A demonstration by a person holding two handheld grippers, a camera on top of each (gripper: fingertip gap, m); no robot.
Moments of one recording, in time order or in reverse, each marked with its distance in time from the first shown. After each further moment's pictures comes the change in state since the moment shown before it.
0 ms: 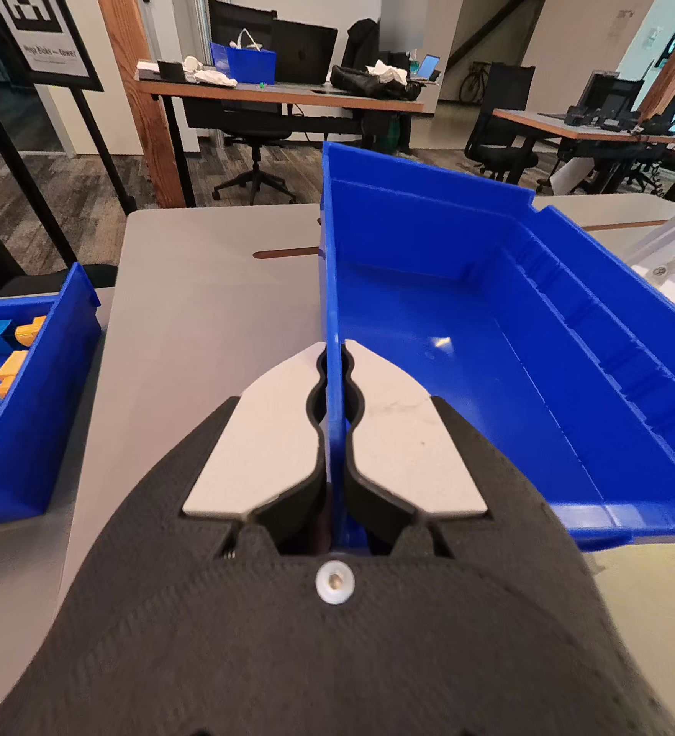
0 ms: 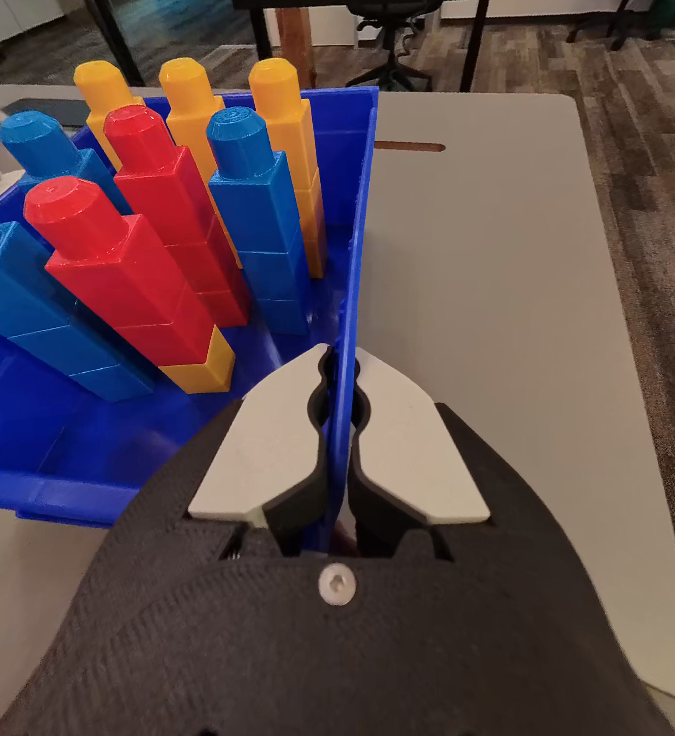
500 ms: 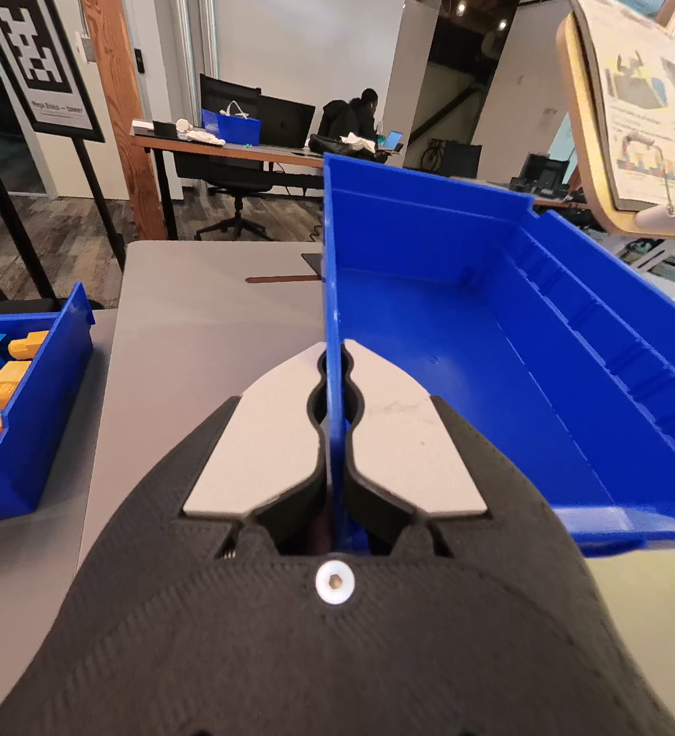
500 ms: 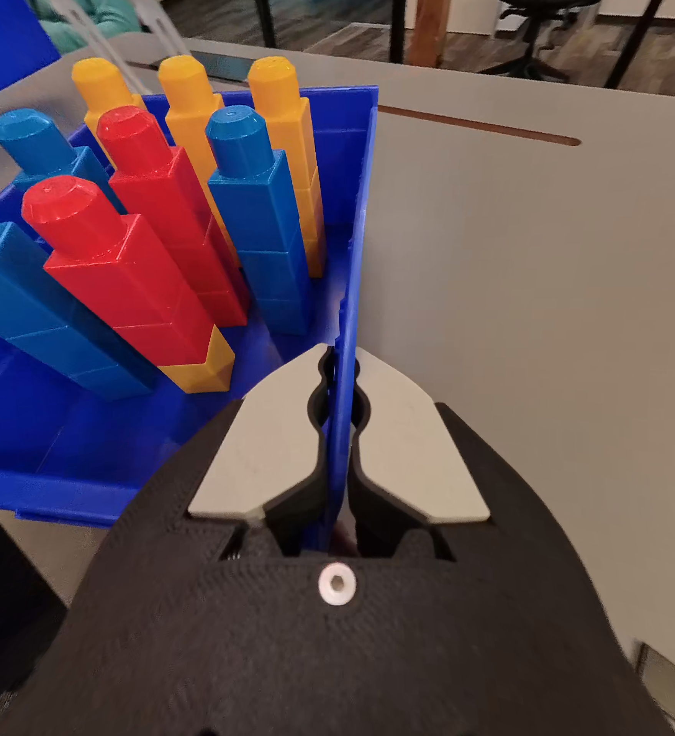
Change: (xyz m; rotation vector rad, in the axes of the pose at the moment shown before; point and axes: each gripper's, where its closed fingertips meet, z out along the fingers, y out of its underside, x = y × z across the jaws) left arm 0.001 -0.006 -0.045 0.128 0.069 -0.040; right arm -0.048 0.025 -0.044 -0.025 -0.260 -0.129
